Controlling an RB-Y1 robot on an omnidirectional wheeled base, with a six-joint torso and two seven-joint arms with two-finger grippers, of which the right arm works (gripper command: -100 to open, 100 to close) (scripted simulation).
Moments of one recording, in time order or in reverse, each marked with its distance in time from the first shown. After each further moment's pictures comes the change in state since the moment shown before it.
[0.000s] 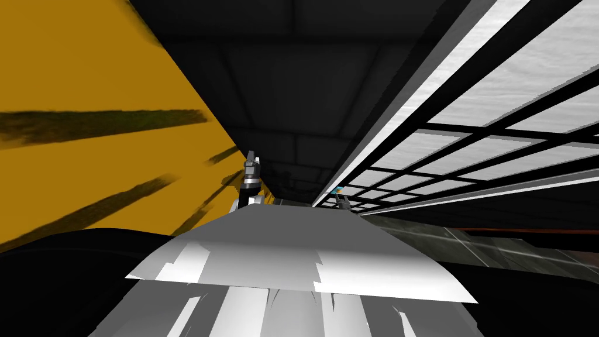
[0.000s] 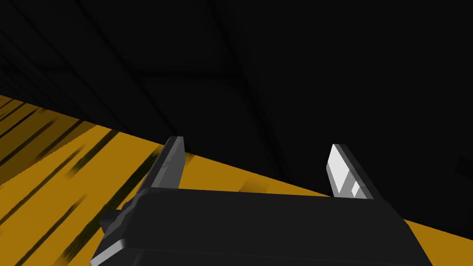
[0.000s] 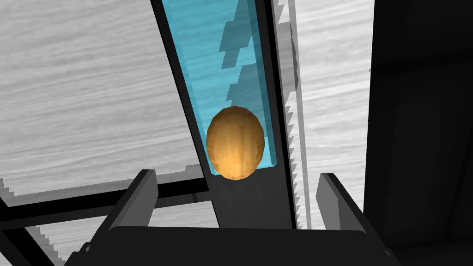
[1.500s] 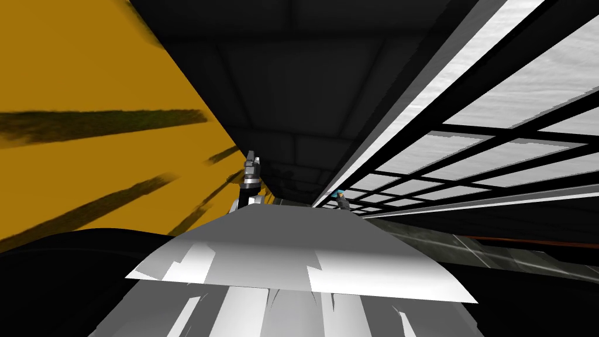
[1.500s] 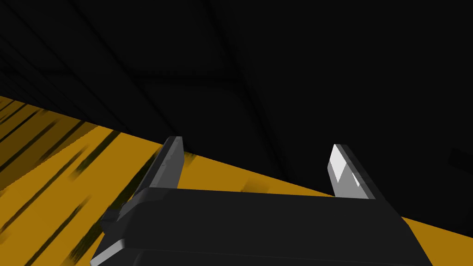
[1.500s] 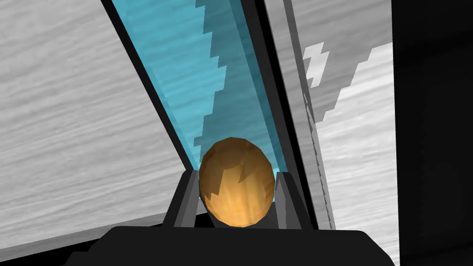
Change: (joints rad) arm -0.015 0.005 0.021 -0.004 -0.042 0.020 -0.092
